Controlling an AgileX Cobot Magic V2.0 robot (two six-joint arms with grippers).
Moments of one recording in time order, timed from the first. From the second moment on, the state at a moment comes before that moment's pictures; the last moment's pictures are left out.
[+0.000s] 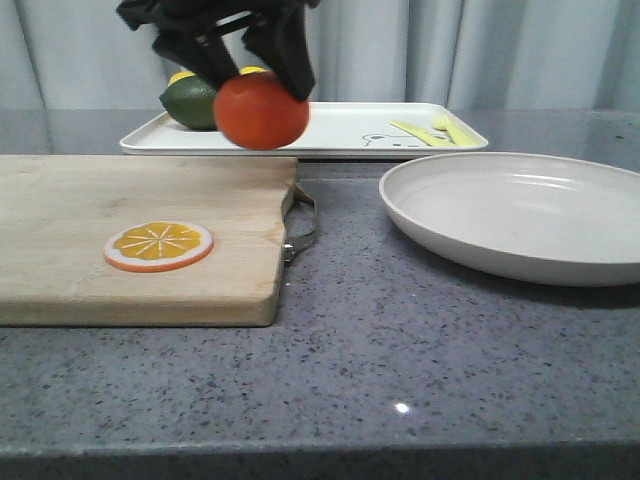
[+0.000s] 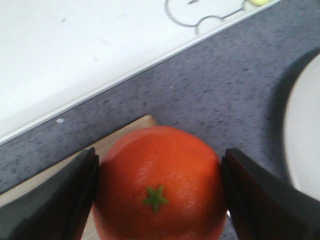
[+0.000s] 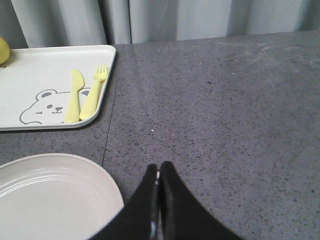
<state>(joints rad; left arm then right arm) -0.56 1.76 -1.55 -0.18 0.73 0.03 0.00 0.75 -0.48 0.01 0.08 0.12</state>
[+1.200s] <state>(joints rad) -0.88 2.00 -1.74 -0.23 0.65 0.05 0.00 0.75 -0.48 0.01 0.08 0.12</state>
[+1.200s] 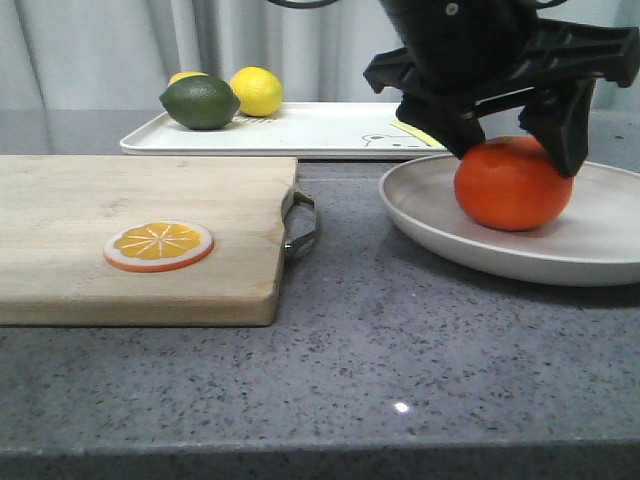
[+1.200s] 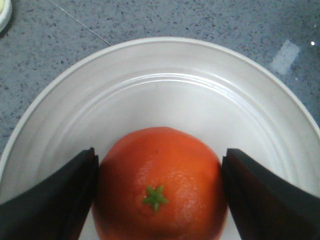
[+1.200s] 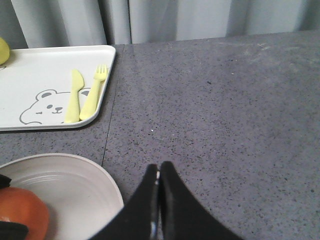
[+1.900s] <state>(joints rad) -0.83 1.96 -1.80 -0.25 0.76 0.05 0.00 0.75 -0.48 0.01 0.08 0.12</state>
